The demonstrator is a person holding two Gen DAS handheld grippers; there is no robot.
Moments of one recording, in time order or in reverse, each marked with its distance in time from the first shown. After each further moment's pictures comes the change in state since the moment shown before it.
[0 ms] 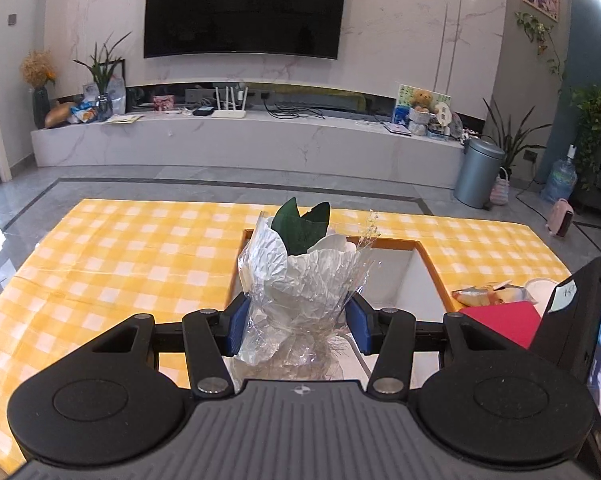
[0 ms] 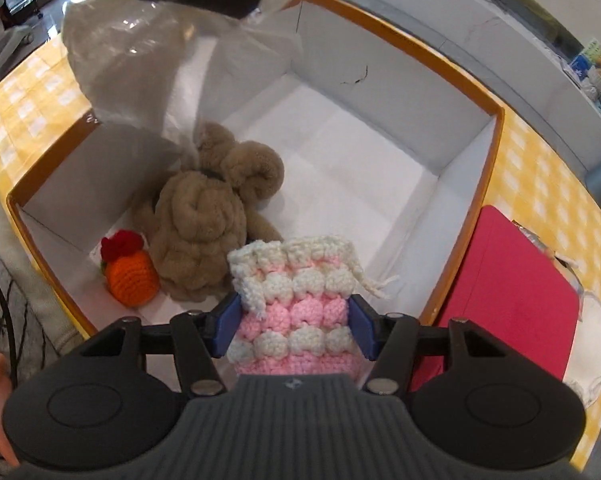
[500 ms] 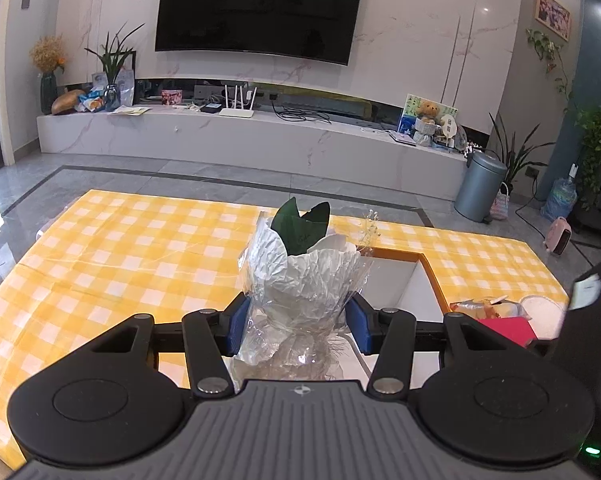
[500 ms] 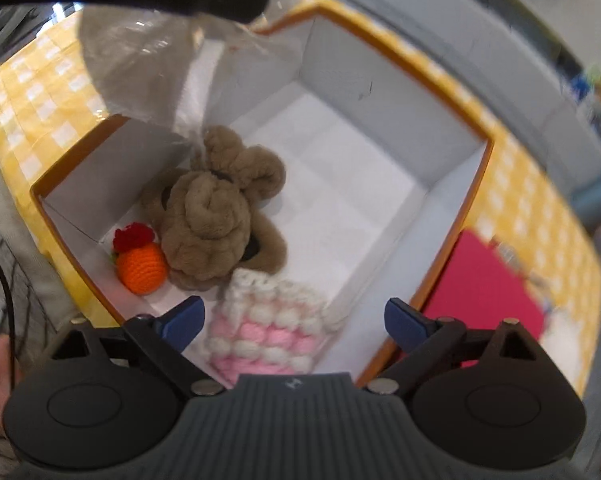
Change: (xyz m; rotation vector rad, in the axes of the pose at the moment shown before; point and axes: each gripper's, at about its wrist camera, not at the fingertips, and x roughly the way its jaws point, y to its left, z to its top) left arm -0.010 0.015 0.007 -0.059 -0.005 -0.011; right arm -0.028 0.032 0.011 -0.097 -0.001 -0.064
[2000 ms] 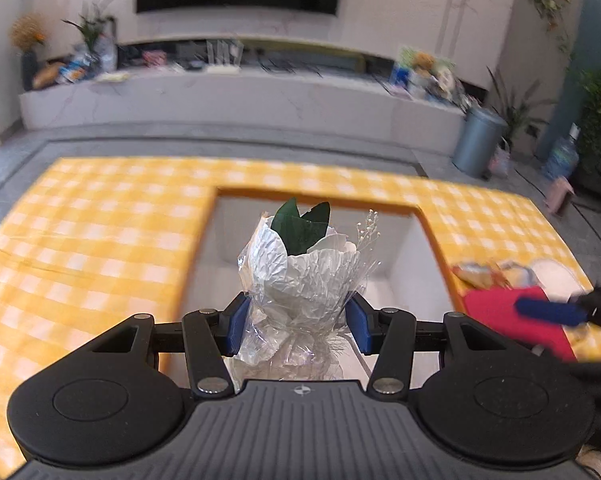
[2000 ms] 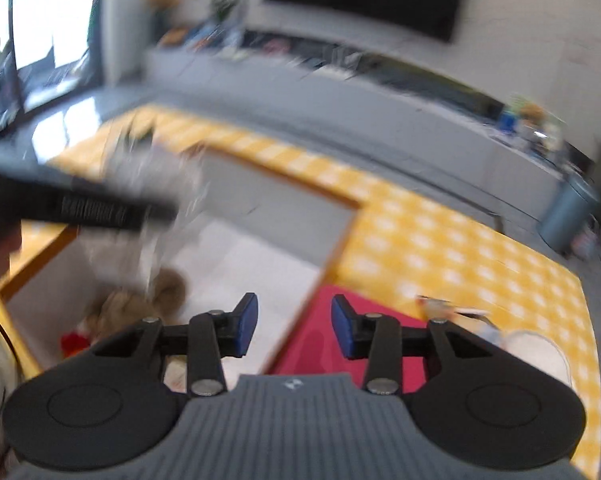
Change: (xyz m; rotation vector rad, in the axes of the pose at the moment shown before) left arm 0.059 -0.036 -0.010 0.041 0.167 -0.027; right arm -0.033 -0.076 -0.064 0.303 -0.458 -0.052
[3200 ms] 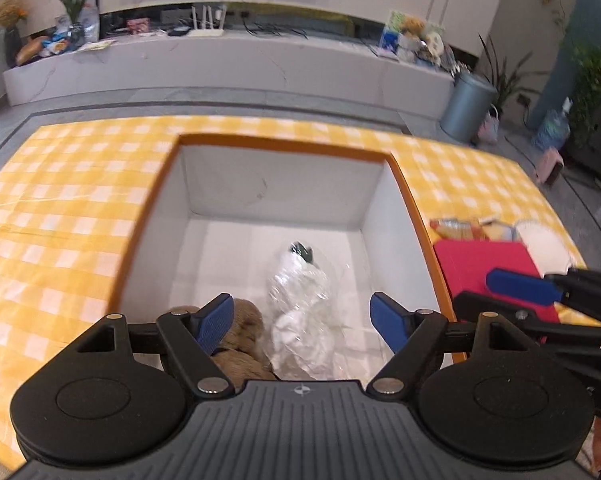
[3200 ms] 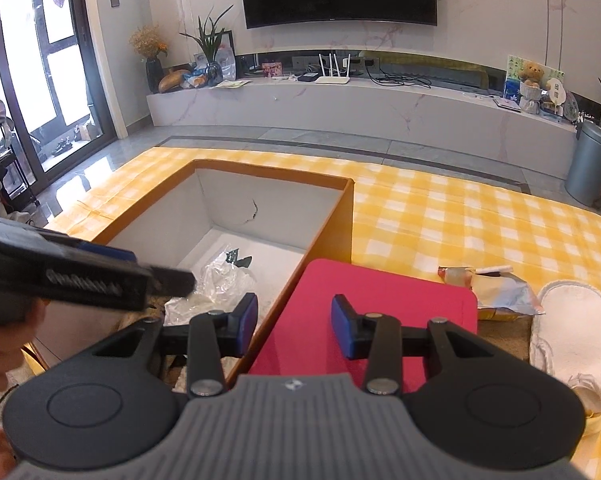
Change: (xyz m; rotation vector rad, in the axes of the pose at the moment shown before) left arm -0.006 -0.015 -0.012 -0.012 0.082 -0.012; right arm 0.015 -0.036 -0.029 0.150 -0.036 0.133
